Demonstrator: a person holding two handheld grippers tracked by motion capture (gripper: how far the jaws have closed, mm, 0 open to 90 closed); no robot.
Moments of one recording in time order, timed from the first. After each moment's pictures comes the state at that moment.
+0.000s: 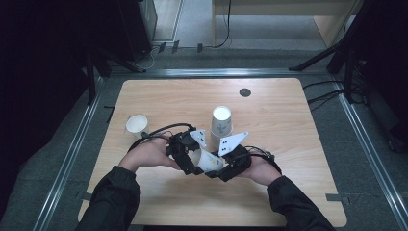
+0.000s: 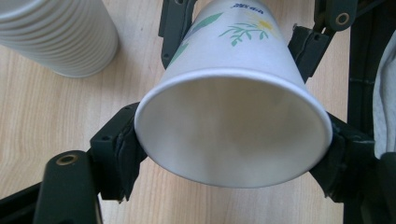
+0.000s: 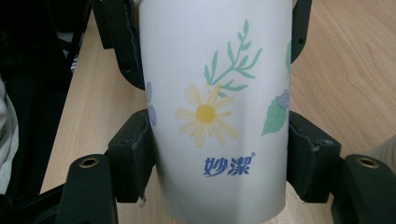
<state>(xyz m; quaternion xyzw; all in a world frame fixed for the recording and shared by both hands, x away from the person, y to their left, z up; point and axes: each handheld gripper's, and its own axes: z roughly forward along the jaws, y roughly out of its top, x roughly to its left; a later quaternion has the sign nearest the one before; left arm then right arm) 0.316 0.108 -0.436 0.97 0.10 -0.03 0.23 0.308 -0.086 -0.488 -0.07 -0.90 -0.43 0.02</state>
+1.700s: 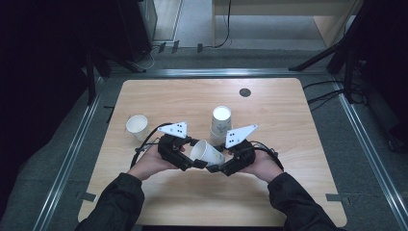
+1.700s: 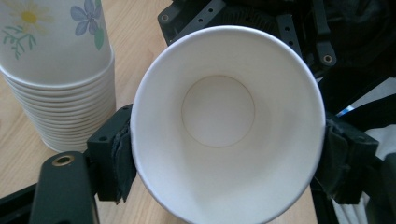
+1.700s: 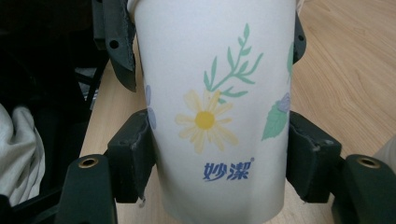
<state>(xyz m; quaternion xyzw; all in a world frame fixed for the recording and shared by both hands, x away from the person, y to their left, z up) 0.313 0.146 -0.455 0.86 0.15 -0.06 0.49 0.317 -0.098 -0.475 -0.08 -0.87 -0.49 0.05</state>
